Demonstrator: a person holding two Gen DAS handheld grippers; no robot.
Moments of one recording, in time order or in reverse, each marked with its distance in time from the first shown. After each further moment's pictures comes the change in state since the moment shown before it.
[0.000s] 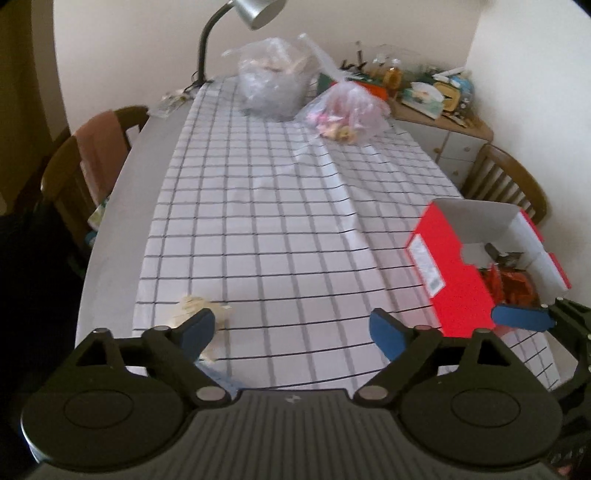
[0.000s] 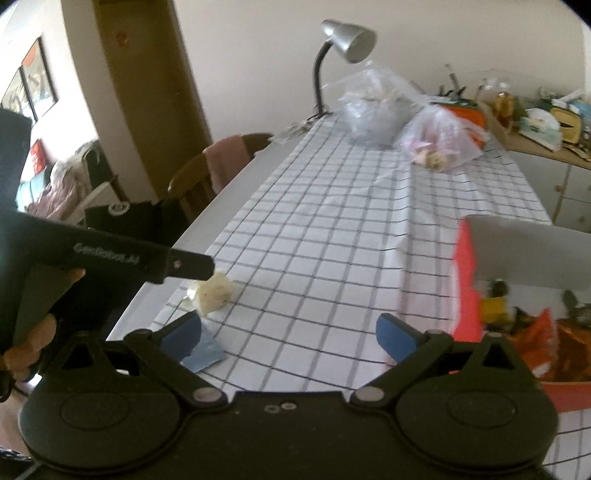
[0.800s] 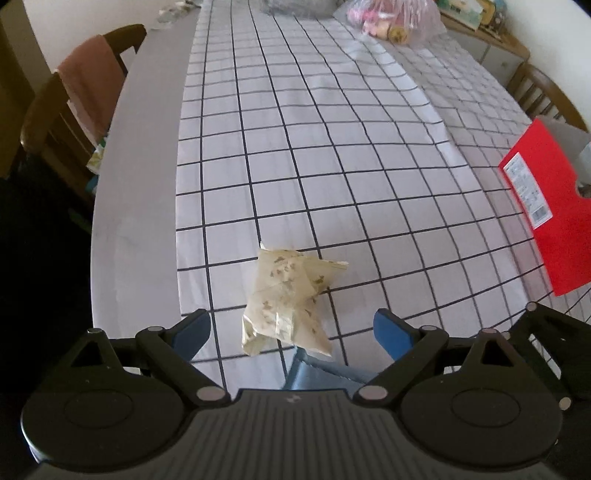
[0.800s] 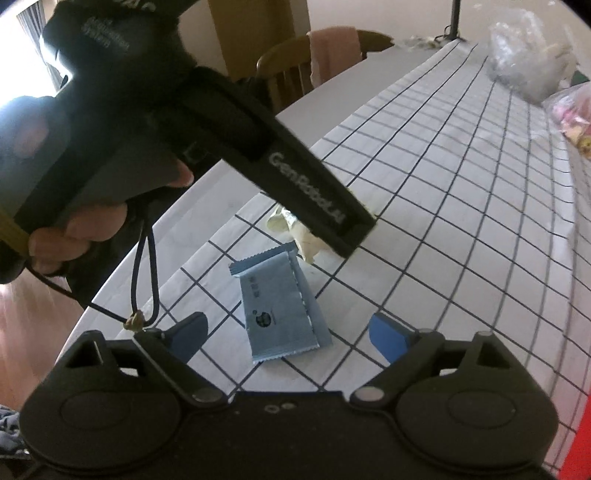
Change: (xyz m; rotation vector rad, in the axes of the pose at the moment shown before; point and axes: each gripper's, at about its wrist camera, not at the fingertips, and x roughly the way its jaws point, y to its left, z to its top) left arm 0.116 0.088 0.006 0.089 0.297 0.034; right arm 0.153 0.092 -0.007 -0.251 0.321 0.161
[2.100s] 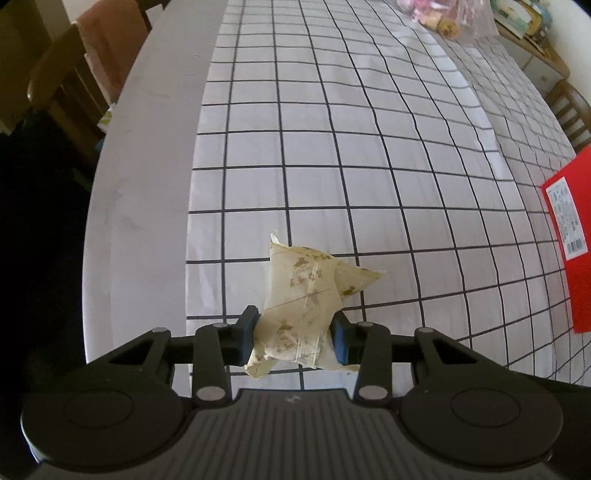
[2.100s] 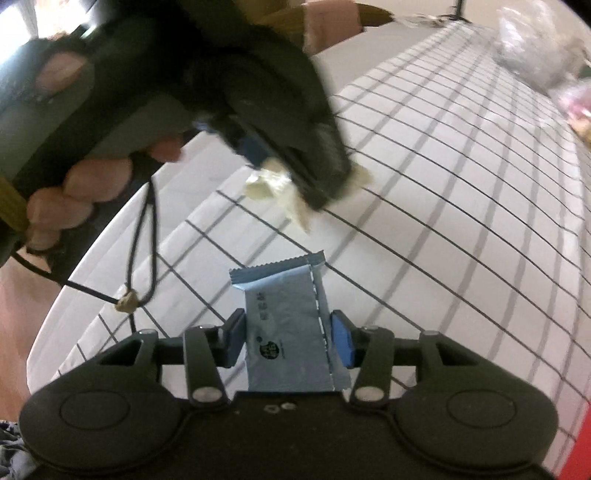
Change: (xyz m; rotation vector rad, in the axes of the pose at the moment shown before) left arm 0.032 0.022 0.014 -0.137 0.071 0.017; right arm 0.018 -0.006 -0.007 0.035 0.065 -0.073
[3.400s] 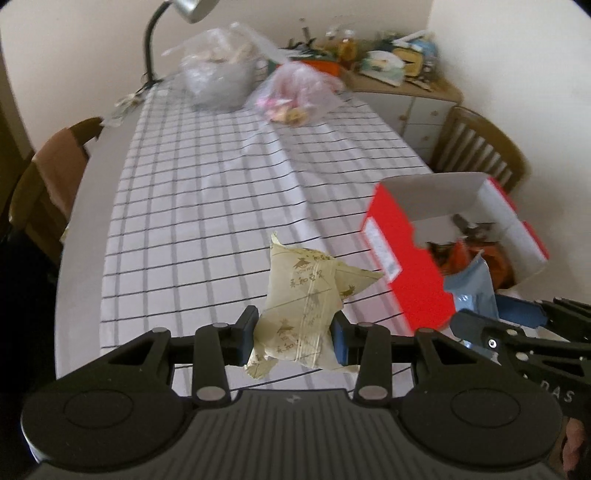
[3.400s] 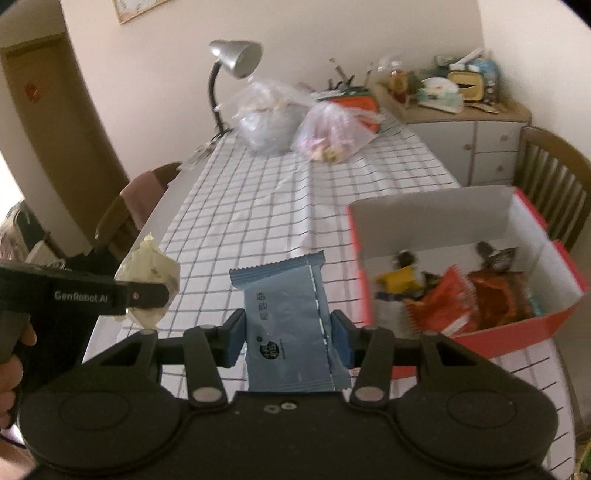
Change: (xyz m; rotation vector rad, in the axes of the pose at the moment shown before) left arm -0.154 -0.177 -0.050 0.197 -0.295 -0.100; right arm -0.231 -0.132 -0.110 0.549 -0.427 -0.264
